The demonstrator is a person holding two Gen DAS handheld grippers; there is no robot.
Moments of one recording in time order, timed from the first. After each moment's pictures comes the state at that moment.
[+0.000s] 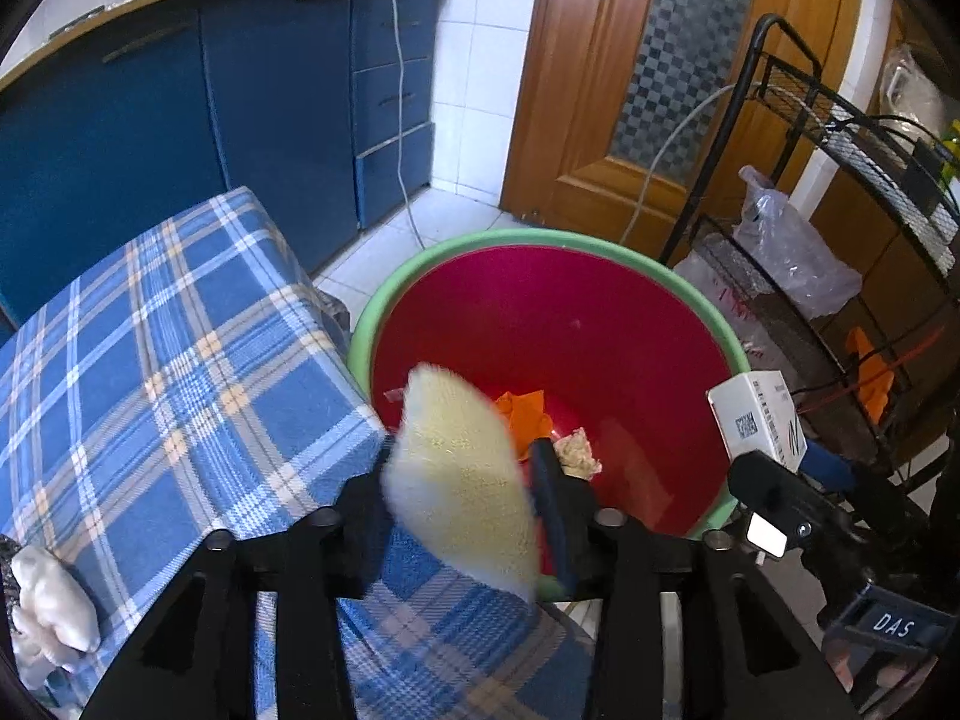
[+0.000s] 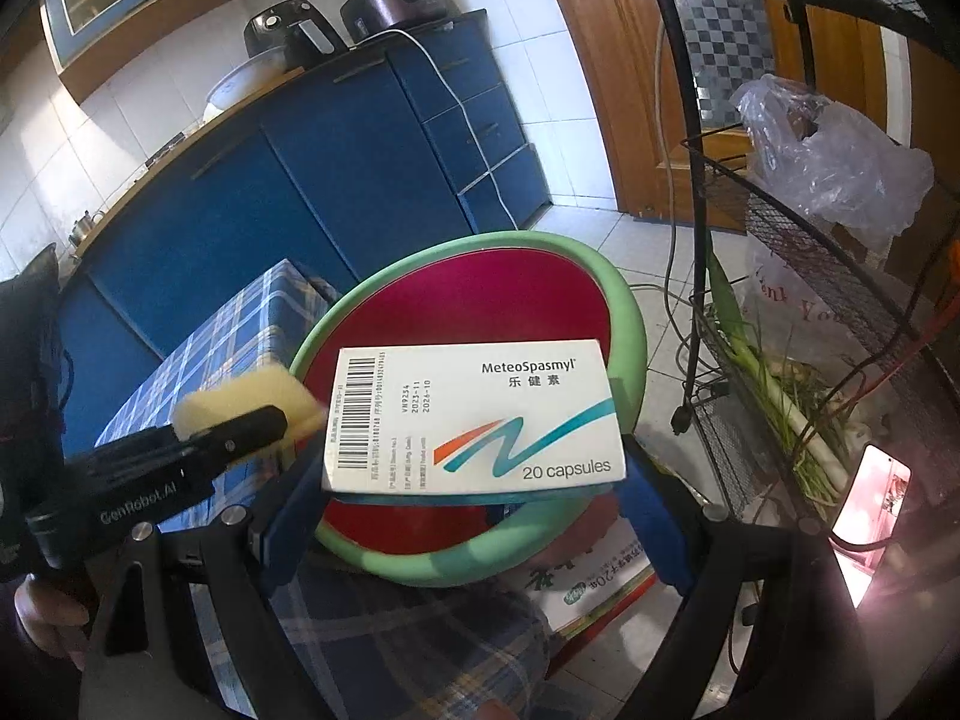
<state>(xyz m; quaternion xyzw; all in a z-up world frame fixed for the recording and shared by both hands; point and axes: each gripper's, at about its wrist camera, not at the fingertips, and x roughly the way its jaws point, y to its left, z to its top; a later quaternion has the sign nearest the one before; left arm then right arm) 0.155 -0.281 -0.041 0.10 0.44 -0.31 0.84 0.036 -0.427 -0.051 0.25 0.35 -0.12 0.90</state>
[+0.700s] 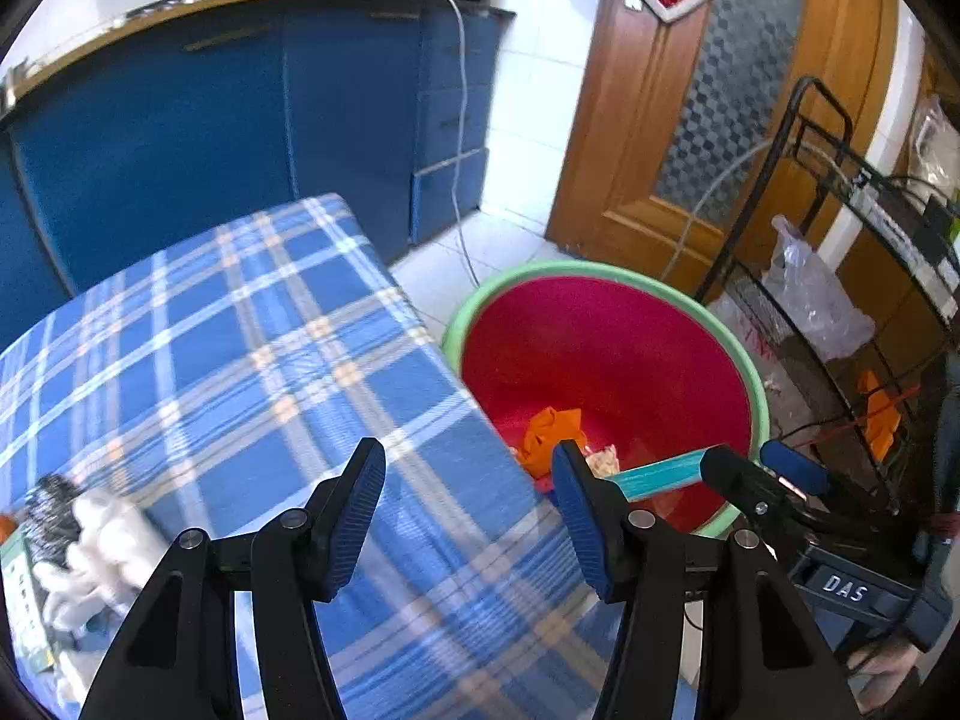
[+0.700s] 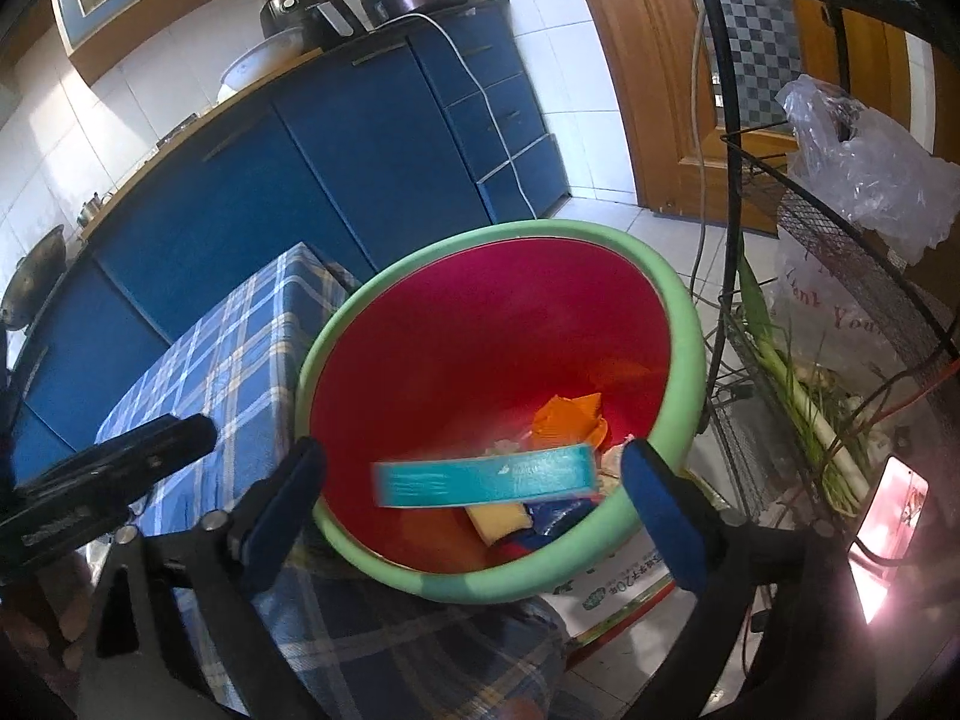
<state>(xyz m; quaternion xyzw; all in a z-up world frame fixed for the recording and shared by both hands) 0.144 -0.230 -0.016 0.06 0.42 -0.26 0.87 0.055 -0.414 -0.056 0.24 0.36 -0.10 0.90</state>
